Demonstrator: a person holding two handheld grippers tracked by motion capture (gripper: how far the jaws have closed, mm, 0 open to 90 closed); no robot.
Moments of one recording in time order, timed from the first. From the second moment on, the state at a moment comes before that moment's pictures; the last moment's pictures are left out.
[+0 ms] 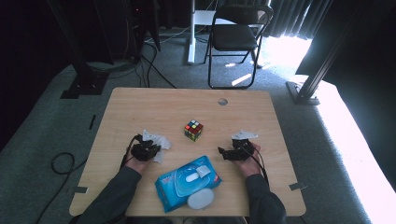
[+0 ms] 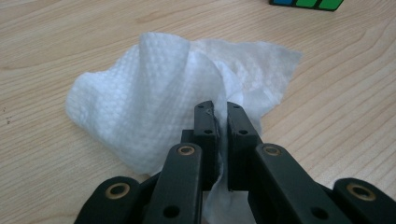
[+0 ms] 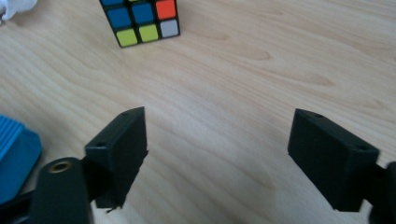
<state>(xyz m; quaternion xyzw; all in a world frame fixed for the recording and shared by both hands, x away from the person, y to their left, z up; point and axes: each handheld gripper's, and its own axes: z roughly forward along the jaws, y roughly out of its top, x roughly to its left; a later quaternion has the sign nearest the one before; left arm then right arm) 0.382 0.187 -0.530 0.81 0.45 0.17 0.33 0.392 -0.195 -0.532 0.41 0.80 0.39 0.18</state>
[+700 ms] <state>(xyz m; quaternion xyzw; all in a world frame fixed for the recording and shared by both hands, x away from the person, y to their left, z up) 0.380 0.190 -0.524 0.81 0.45 0.17 0.34 0.434 -0.133 -0.521 0.36 0.83 0.40 0.15</state>
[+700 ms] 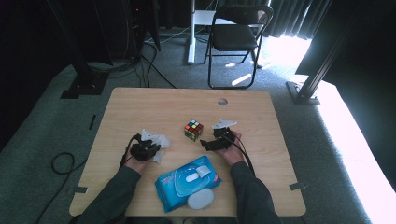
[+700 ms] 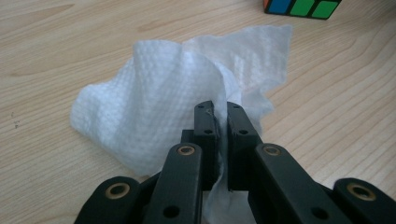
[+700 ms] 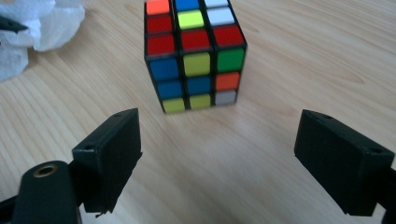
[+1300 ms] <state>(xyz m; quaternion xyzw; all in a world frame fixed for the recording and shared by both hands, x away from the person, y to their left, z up) 0.377 0.189 -0.521 0.81 0.44 0.16 0.34 0.467 -0.090 -0.528 0.31 0.85 0.40 0.14</state>
